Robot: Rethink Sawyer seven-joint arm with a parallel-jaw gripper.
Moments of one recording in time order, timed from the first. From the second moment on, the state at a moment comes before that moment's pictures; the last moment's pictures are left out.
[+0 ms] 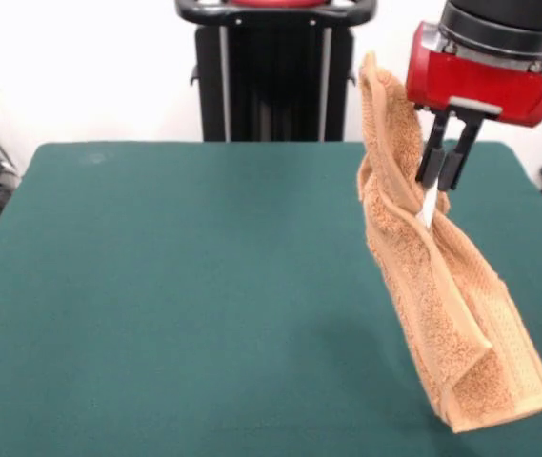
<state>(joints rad) 0.09 -0.53 -0.17 1.11 0.02 1.01 1.99</state>
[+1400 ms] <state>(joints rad) 0.01 -0.64 -0.16 1.09 0.01 1.08 1.99</state>
